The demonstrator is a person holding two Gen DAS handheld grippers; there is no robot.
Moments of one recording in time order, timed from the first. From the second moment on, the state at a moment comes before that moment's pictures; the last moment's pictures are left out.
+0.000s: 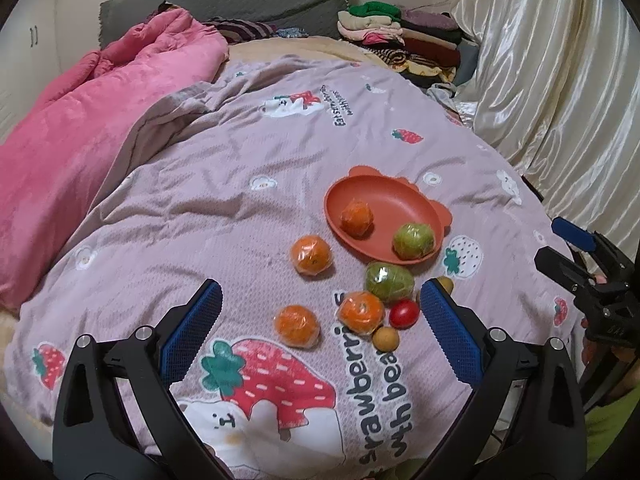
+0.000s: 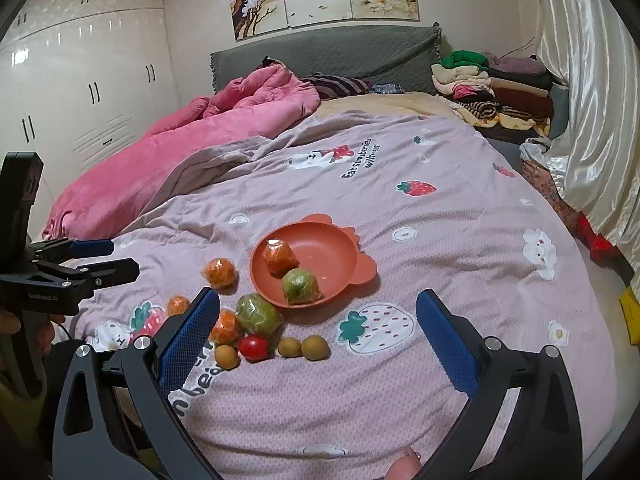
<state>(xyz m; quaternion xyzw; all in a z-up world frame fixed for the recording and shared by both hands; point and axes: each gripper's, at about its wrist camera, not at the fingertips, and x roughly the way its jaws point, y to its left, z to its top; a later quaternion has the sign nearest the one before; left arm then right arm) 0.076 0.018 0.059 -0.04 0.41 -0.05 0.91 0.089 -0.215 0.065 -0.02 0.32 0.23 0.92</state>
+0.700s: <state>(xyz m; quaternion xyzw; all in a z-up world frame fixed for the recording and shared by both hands) 0.067 0.016 0.021 -0.02 0.45 -0.04 0.89 0.084 -0.199 0.030 -0.05 0.37 0.25 0.89</state>
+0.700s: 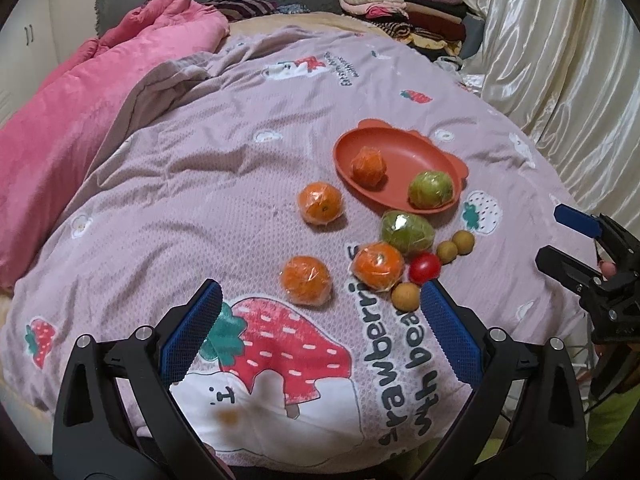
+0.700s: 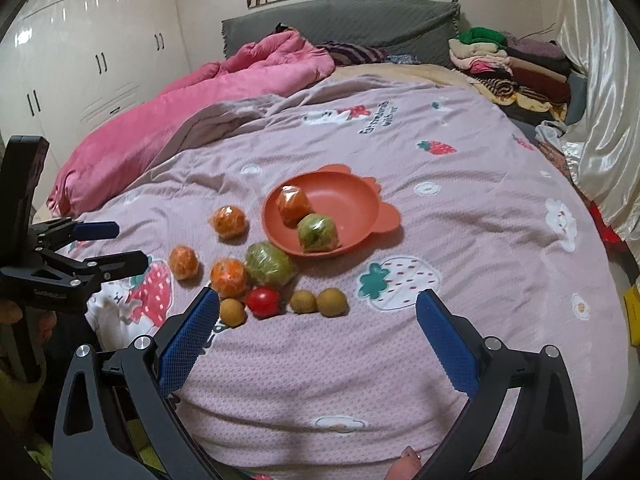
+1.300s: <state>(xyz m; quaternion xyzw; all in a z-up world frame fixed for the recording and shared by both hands) 0.076 0.024 -0.003 -0.03 0.47 -0.03 0.88 0.101 -0.164 0.005 -0.06 0.41 0.27 0.87</state>
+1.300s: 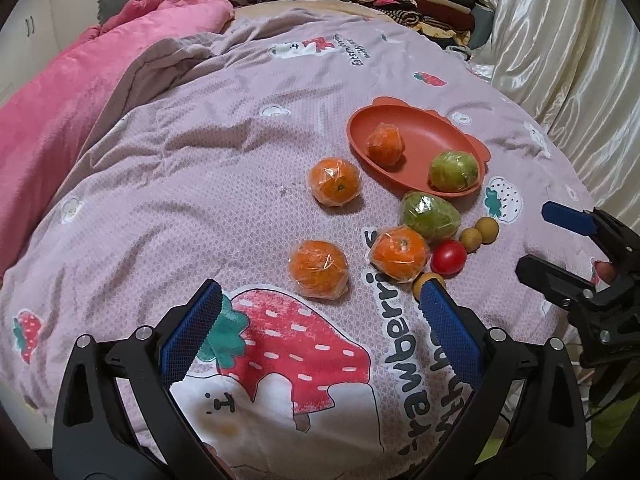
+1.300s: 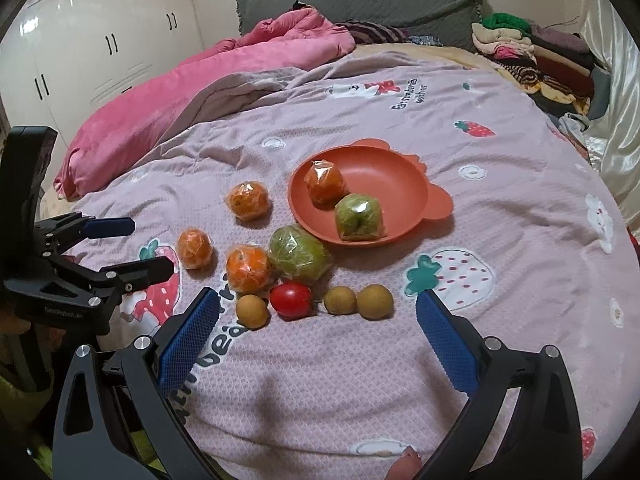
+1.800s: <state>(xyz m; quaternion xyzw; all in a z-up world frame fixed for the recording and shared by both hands) 0.091 0.025 -0.019 -0.03 0.47 -0.04 0.88 0.127 -0.148 -0.013 -0.02 0.44 0.28 0.85</state>
